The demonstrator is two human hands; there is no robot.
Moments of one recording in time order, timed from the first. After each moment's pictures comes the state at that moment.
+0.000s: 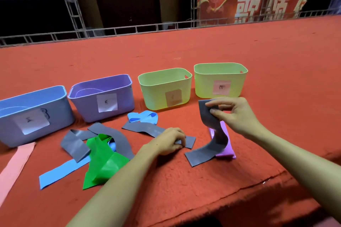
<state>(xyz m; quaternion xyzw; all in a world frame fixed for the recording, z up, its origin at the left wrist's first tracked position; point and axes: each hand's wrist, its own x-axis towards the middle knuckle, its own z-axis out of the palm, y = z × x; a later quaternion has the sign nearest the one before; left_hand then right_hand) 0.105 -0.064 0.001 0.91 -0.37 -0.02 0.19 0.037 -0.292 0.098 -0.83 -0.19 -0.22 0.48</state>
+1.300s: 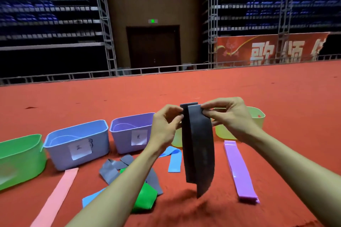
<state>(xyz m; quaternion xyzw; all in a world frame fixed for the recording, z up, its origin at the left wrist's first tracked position) 0.029 -0.022 0.187 0.68 -0.20 0.24 0.66 0.005 -0.212 0.230 -0.70 -0.28 -0.17 0.63</state>
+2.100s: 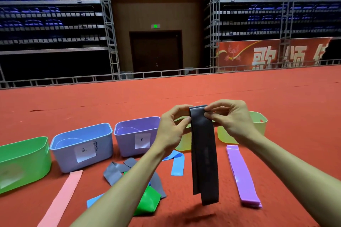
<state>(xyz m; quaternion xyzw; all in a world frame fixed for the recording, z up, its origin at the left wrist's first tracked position) 0.000 -0.028 0.211 0.67 -0.24 0.18 0.68 -0.002 -0.202 0.236 -0.69 -0.27 -0.21 0.63</state>
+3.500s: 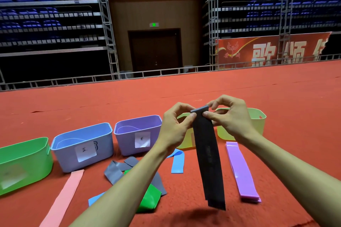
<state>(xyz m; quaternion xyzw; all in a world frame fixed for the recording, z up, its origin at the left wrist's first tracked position) -0.006 -0.037 0.212 0.68 -0.26 0.20 0.65 -0.004 -0.207 0.232 -0.73 -0.23 -0.25 0.60</state>
